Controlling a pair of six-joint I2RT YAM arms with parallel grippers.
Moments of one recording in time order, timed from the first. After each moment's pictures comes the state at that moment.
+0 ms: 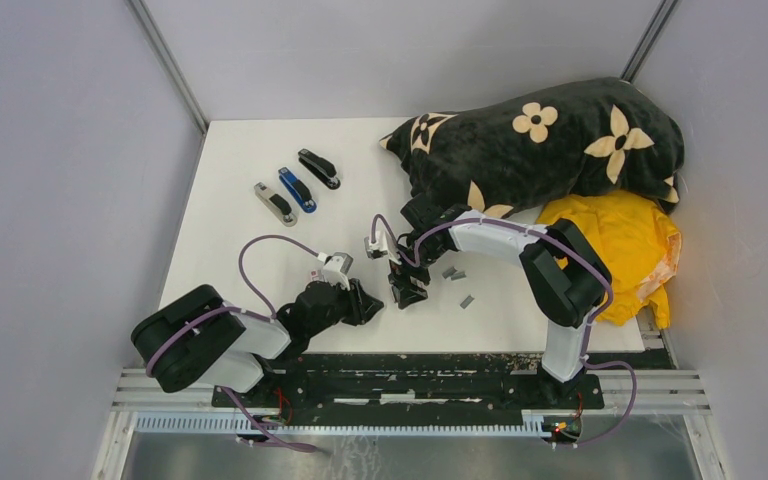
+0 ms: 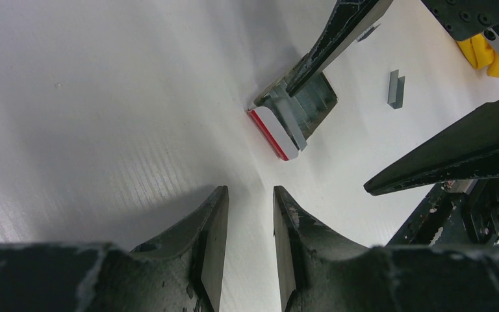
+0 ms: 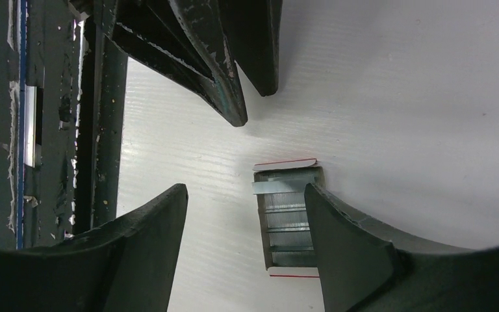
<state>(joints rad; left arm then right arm) -0.81 1.40 0.11 0.86 0.00 -0.66 0.72 1.87 1.23 -0.62 -0.77 -0.76</state>
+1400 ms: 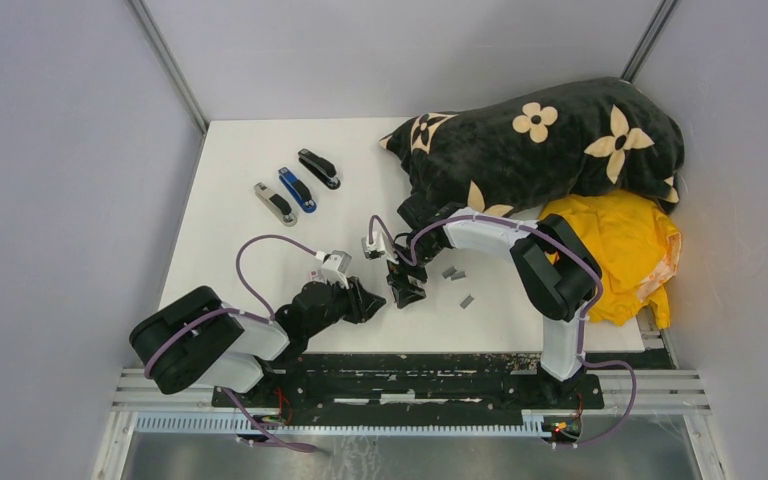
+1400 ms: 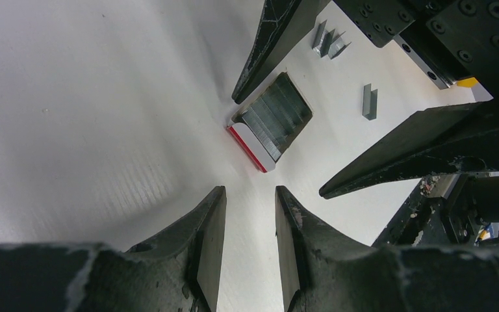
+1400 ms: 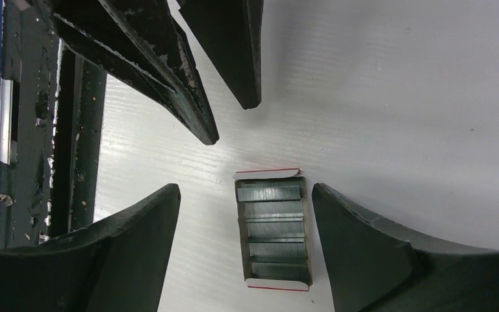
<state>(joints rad) -0.81 1.39 0.10 0.94 0.01 -0.66 0.71 1.93 1.27 -0.63 -0.77 -0.82</state>
